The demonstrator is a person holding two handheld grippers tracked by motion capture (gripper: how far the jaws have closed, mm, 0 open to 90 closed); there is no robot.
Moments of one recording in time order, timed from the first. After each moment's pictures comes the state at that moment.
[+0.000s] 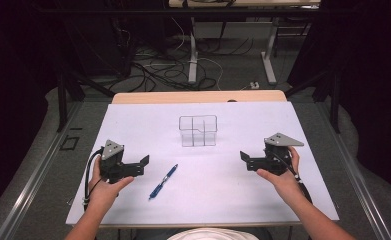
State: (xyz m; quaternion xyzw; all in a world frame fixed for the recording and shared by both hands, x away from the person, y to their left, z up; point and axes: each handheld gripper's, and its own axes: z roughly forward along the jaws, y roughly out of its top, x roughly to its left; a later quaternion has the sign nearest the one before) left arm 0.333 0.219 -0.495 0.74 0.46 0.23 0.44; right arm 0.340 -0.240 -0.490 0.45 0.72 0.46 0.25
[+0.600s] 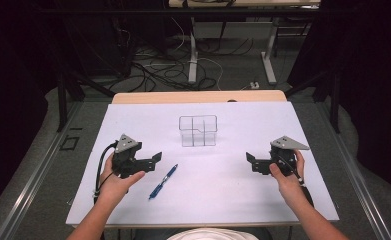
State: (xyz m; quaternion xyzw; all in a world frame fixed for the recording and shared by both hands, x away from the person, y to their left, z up) left arm 0.341 0.185 -0.480 0.77 0.43 0.19 0.44; right arm 0.339 -0.254 -0.500 0.47 0.71 0.45 0.26
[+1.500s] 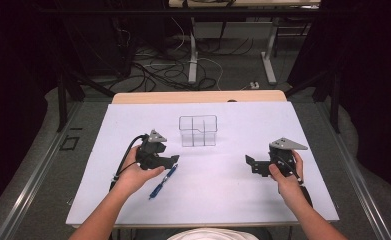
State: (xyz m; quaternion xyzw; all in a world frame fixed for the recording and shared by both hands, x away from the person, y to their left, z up) left arm 0.366 0.130 -0.477 0.85 0.38 0.13 0.33; right arm 0.341 -0.255 -0.510 0.48 0.72 0.45 0.23
